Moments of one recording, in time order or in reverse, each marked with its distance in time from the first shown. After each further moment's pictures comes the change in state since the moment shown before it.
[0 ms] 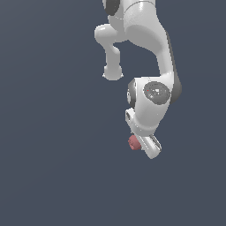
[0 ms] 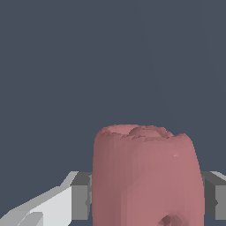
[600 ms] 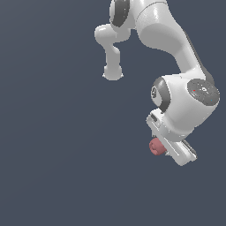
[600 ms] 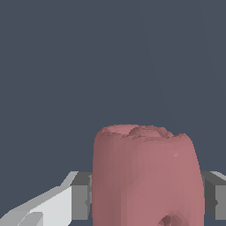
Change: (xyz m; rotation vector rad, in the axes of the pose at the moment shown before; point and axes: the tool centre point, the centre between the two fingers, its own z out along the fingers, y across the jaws) arm -0.064 -0.064 -0.031 0.000 0.000 0.001
